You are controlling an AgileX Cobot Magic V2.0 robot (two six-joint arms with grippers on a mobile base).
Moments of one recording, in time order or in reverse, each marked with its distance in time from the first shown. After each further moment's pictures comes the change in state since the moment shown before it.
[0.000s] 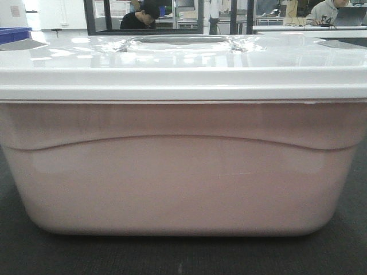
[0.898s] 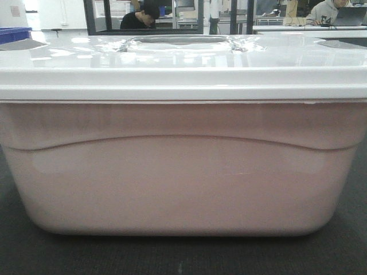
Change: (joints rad) left arm 0.000 0.000 0.000 0.000 -0.015 0.000; right arm 0.000 0.000 0.000 0.000 0.000 0.000
